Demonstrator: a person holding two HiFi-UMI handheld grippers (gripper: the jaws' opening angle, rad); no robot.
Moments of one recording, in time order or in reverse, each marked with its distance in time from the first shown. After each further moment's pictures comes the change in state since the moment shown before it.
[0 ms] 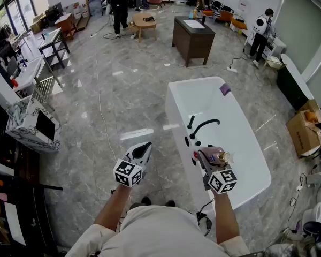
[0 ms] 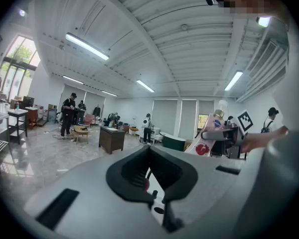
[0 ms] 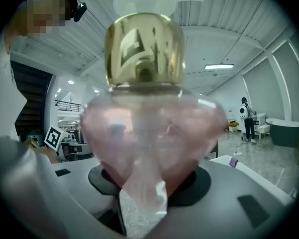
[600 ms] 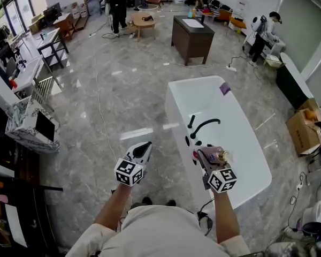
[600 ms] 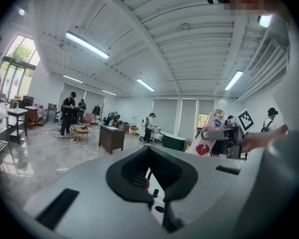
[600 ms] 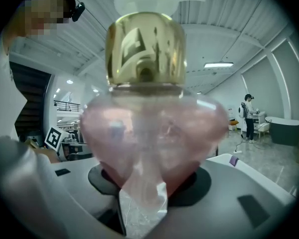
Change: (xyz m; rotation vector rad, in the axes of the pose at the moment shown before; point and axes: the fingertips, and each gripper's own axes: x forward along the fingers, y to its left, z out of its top) left arm 0.004 0.010 -0.001 -0.004 0.011 0.002; right arm 0.011 0.002 -0.001 0.008 0.013 0.002
